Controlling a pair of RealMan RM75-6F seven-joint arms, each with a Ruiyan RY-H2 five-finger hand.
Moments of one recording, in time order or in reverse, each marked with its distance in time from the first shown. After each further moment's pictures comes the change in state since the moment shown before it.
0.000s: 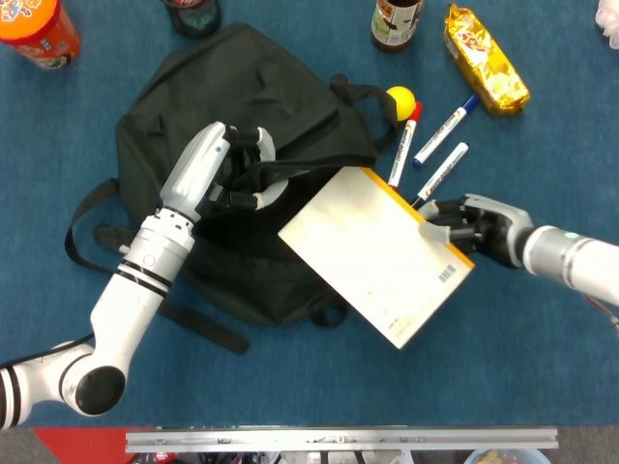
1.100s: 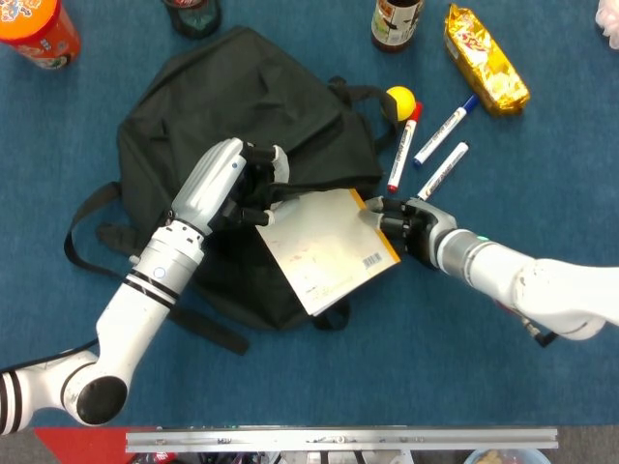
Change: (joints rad) left arm -0.005 0.000 0.033 -0.033 0.017 -0.004 0.048; right arm 0.287 -0.299 -0.089 0.074 0.642 0.301 -0.127
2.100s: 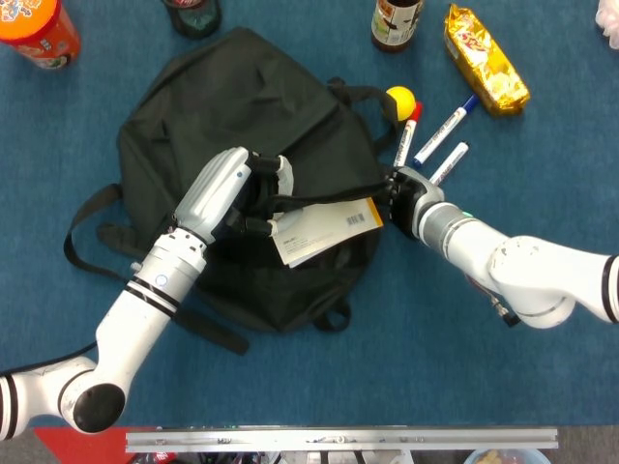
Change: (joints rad) left arm -0.001 0.015 0.016 -0.047 -0.014 -0.008 0.038; right arm -0.027 -0.062 0.178 0.066 0.217 0.114 -0.139
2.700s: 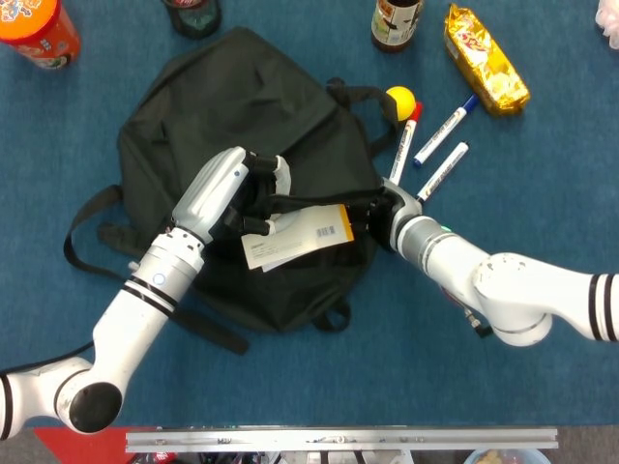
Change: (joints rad) left arm -0.001 0.022 -0.006 -0.026 -0.046 -0.018 0.008; right arm -0.095 -0.100 0.125 -0.020 -0.035 0.053 -0.114
